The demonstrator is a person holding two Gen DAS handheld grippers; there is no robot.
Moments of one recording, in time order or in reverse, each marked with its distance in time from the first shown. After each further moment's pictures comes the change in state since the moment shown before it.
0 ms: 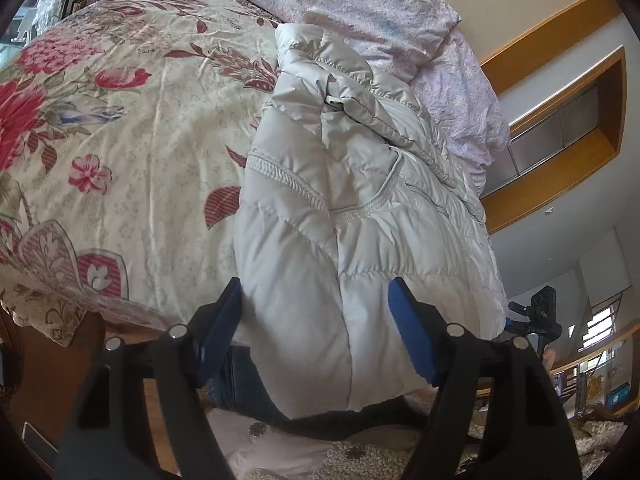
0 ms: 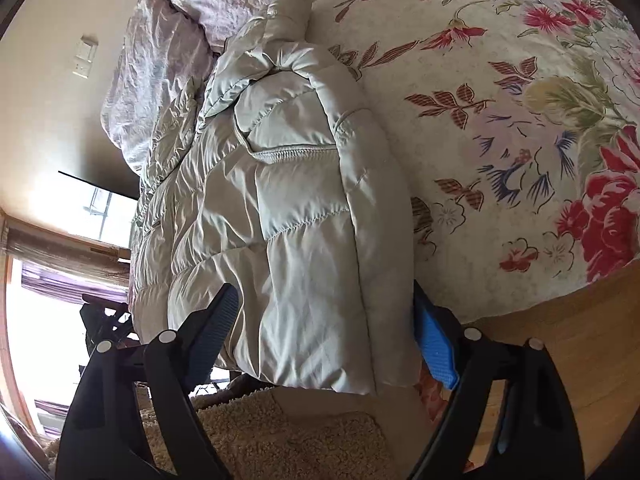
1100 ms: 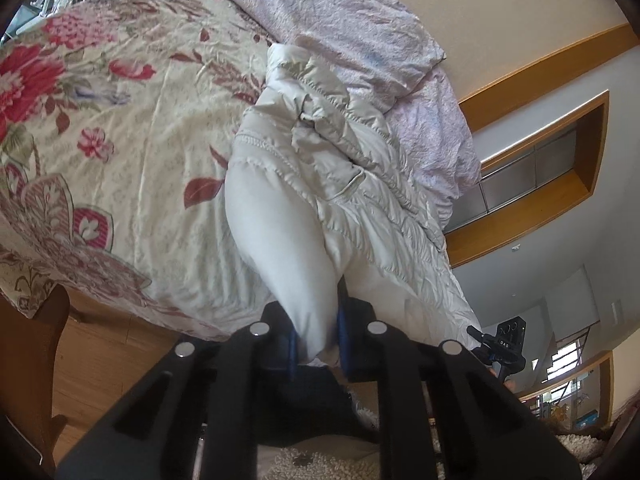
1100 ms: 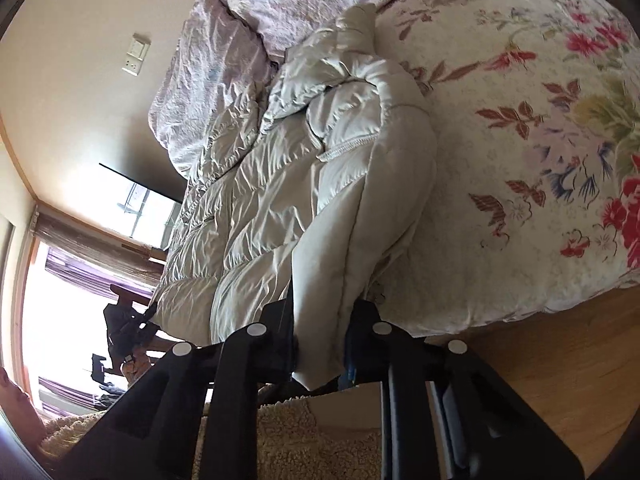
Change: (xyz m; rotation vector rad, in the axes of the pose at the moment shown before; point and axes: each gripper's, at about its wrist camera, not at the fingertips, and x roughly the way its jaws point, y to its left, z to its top) left arm -0.028 -0.010 -0.014 -0.091 -0.107 -0.114; right arm -0.009 0.050 -0.017 -0.127 -0.133 0.080
